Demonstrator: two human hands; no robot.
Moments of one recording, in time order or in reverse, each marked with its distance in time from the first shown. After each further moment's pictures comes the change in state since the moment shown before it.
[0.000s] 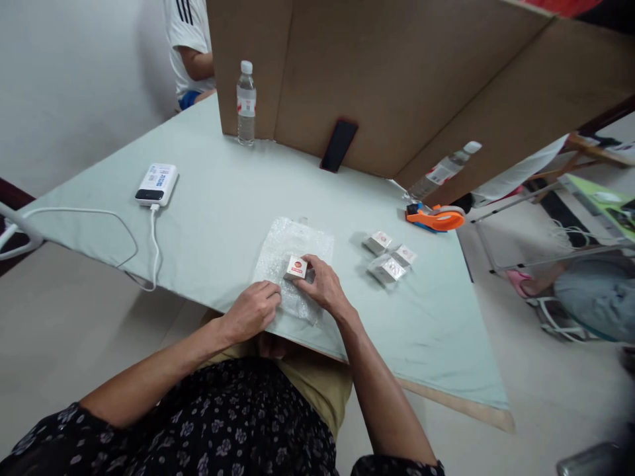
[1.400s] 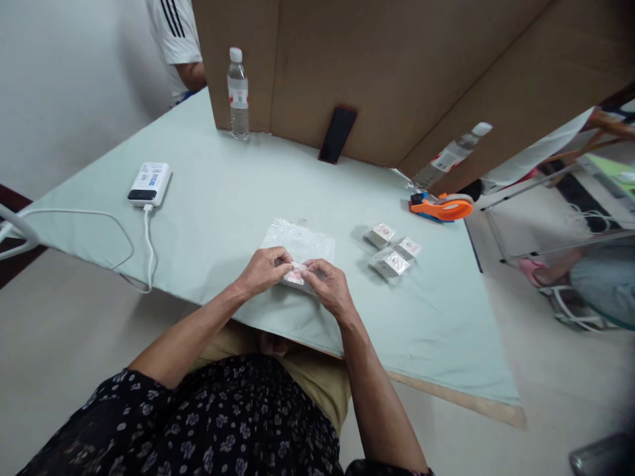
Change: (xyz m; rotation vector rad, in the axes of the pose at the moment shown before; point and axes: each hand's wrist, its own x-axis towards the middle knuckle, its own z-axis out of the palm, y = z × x) left_hand 0.076 -0.022 -0.011 -0.603 0.149 -0.489; right_hand -0.015 -0.002 -0.004 0.482 0.173 0.085
